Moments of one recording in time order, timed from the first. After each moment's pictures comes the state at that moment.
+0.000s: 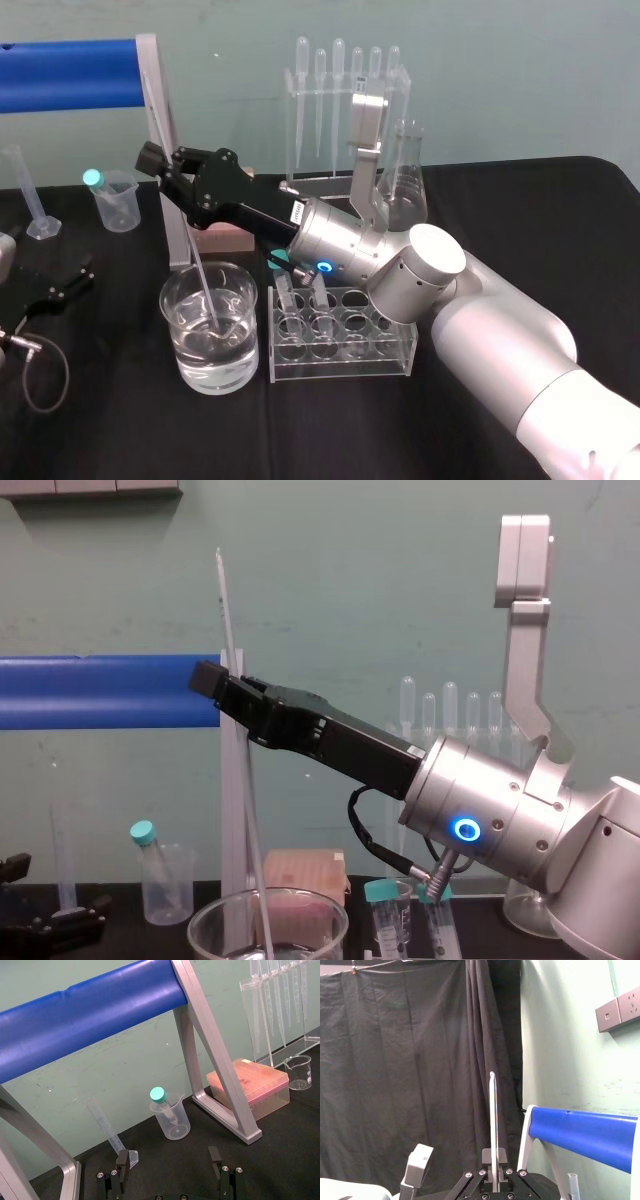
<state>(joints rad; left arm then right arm) -0.20 0.60 0.45 -1.41 -0.25 -0.12 0.03 0.63 0.10 -0.57 -0.96 0.76 -0.29 0.97</state>
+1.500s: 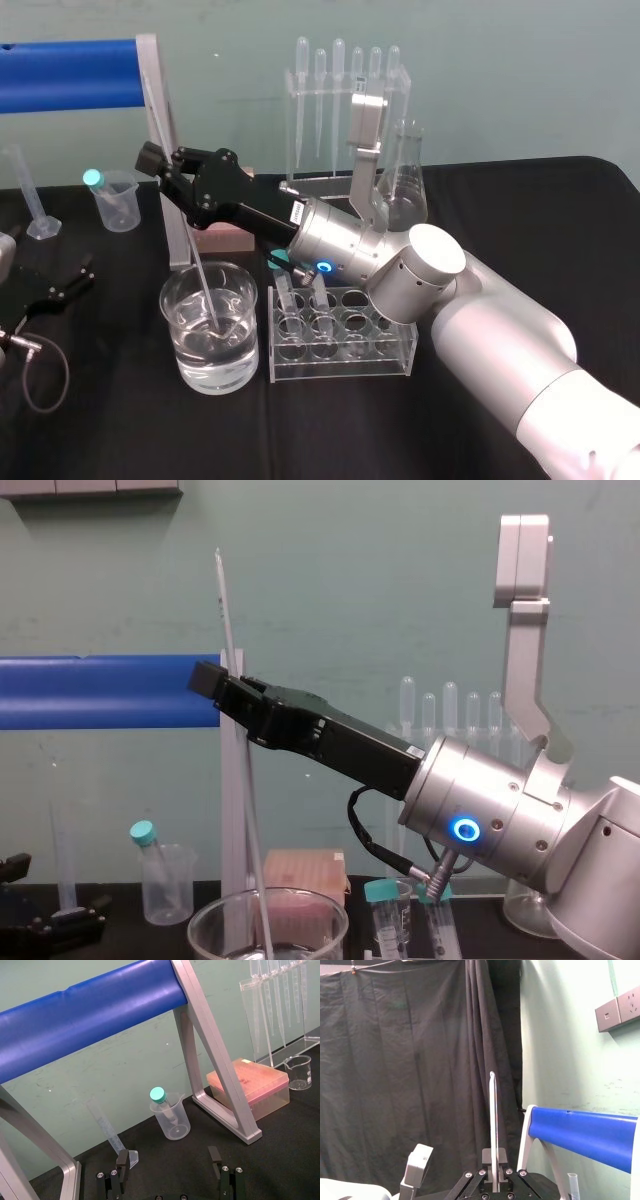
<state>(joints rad) -0.20 0.60 0.45 -1.41 -0.25 -0.12 0.03 0.63 0.10 -0.57 -0.96 0.76 -0.29 0.96</state>
